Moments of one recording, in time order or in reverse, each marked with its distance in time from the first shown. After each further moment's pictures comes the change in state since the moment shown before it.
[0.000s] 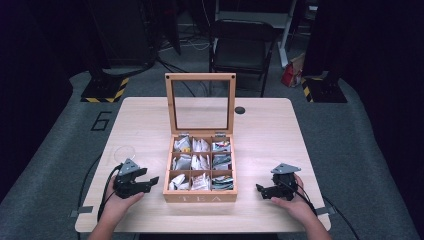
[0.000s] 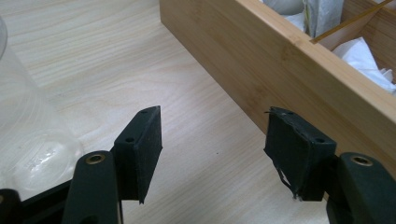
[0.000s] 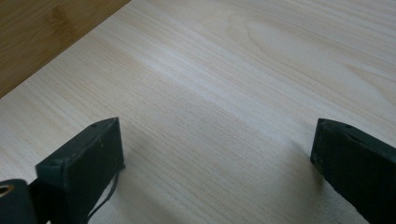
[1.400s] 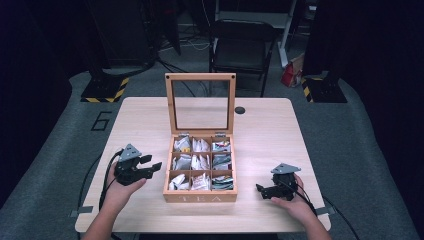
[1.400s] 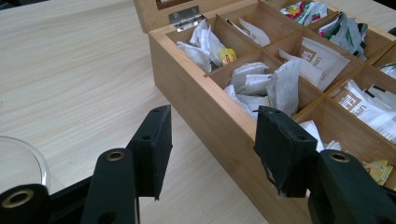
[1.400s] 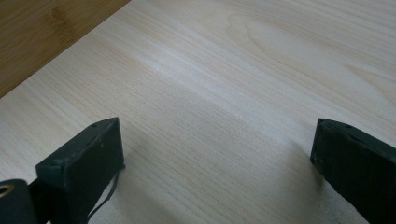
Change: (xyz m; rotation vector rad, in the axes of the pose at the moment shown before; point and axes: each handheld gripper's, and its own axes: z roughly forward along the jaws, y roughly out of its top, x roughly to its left) left arm -0.006 0.053 -0.015 -0.058 -0.017 0.040; right arm 0.000 0.000 0.000 0.000 0.000 -0.001
